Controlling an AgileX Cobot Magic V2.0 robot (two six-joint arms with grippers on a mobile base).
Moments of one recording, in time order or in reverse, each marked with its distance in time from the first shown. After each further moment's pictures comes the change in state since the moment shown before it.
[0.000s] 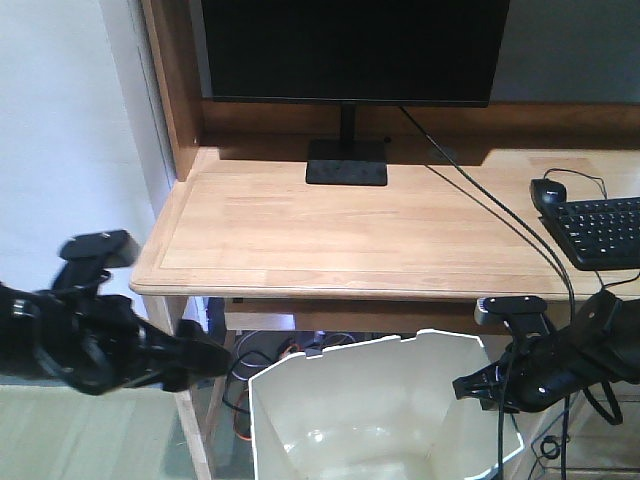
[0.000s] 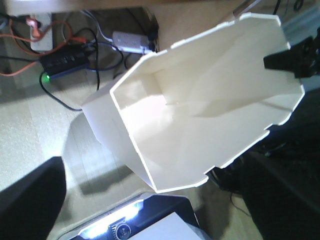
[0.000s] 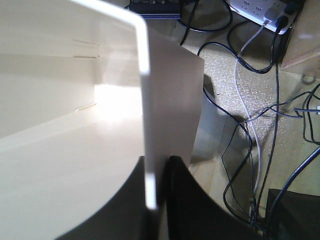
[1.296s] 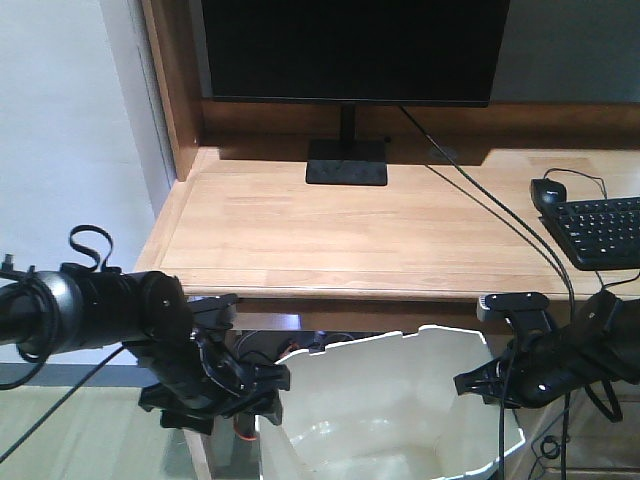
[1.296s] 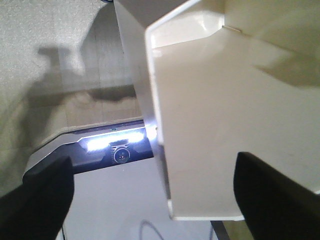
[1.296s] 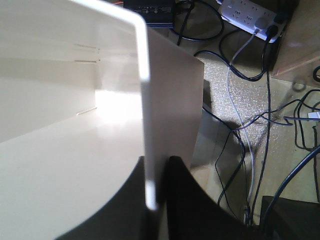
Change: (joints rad) left arm -0.176 0.539 -0.268 0.281 0.028 -0.557; right arm 0.000 0.000 0.000 0.001 -0.039 -0.001
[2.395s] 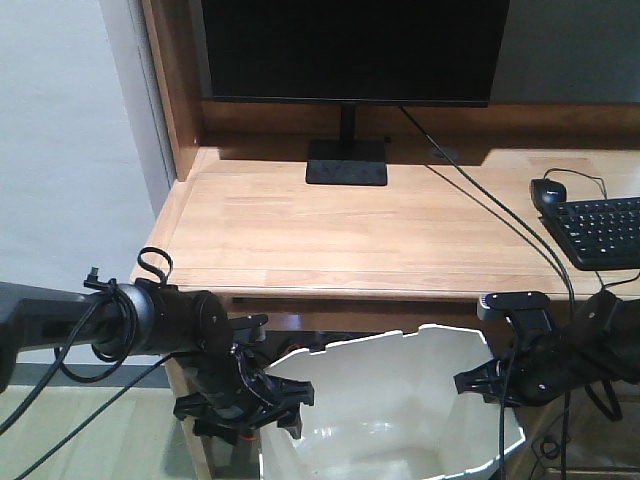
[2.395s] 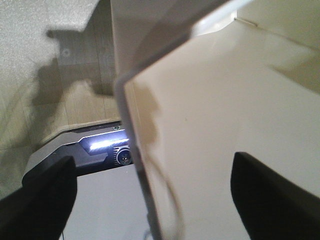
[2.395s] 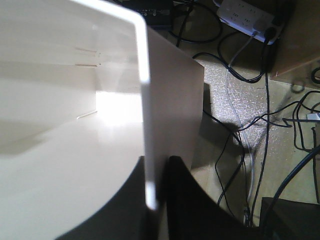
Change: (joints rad) left arm -0.024 0.218 -0.127 -0.018 -0.026 0.021; right arm 0.000 0.000 0.000 0.003 -0.007 0.000
